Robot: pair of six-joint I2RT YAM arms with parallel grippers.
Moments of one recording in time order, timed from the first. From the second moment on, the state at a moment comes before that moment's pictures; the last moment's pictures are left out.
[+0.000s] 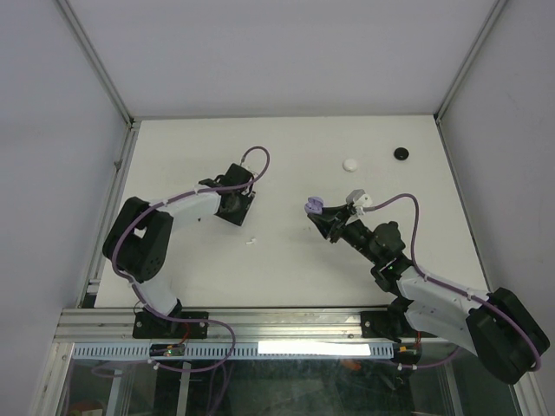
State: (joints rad) left arm -0.52 1.73 1.05 -0.46 -0.17 -0.06; right arm 0.65 0.97 0.20 0.86 -0.19 0.15
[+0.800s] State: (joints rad) left arm -0.52 1.62 1.05 -0.59 -0.28 -0.20; right arm 0.65 0.98 0.20 0.86 -0.19 0.17
